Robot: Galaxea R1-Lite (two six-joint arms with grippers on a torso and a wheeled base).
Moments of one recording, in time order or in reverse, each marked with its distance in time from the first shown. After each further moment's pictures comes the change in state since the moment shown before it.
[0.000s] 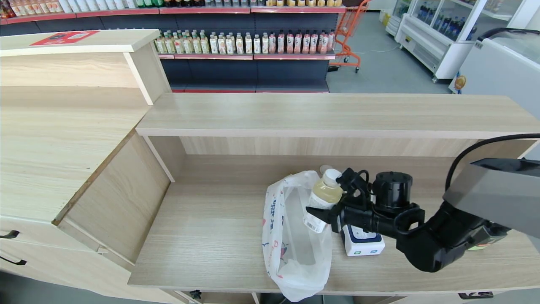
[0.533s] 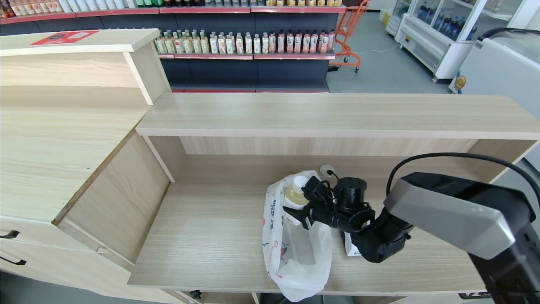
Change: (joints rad) left arm 0.000 0.000 0.000 0.000 0.000 0.000; right arm 0.076 0.276 -0.327 -0.005 -0.079 -0.183
